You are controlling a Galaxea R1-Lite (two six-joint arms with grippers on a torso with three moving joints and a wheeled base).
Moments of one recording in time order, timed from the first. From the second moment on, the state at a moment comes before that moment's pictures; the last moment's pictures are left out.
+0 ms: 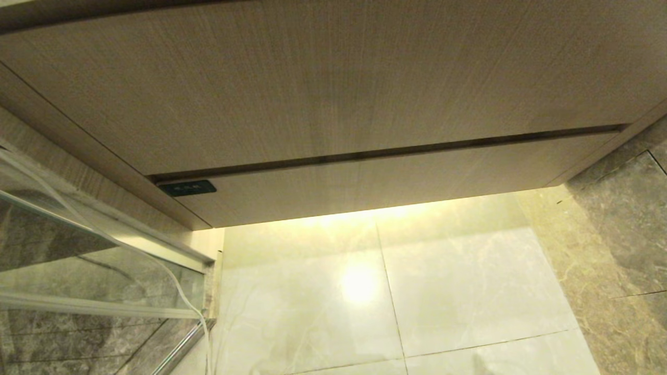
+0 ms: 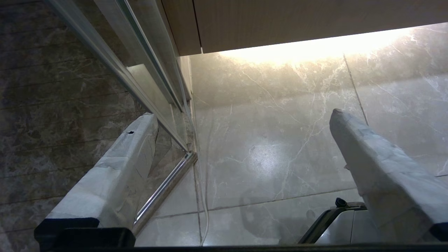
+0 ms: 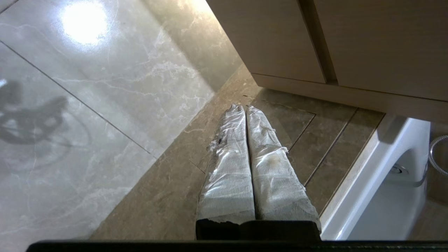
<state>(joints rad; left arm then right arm) 0.00 0.00 0.00 0.00 0.00 0.00 -0.18 0.68 -0.72 0.29 0.19 -1.19</state>
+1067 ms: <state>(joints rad) 0.00 0.00 0.00 0.00 0.00 0.00 -0.18 0.67 -0.71 0.30 0.33 -1.18</state>
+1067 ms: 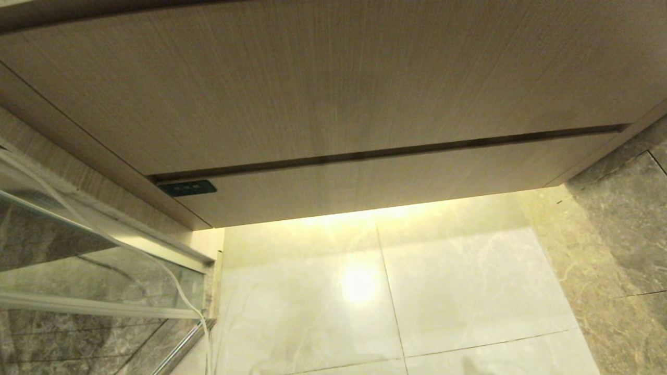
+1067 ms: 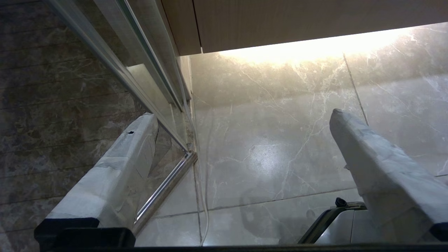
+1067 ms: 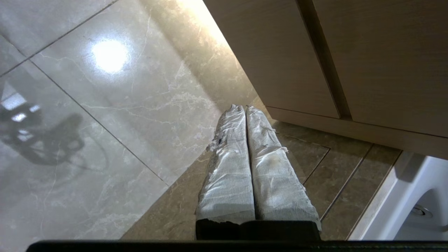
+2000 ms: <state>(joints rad) 0.00 0.00 0.00 0.00 0.00 0.00 -0.18 0.67 -0.71 0.30 0.33 -1.18</state>
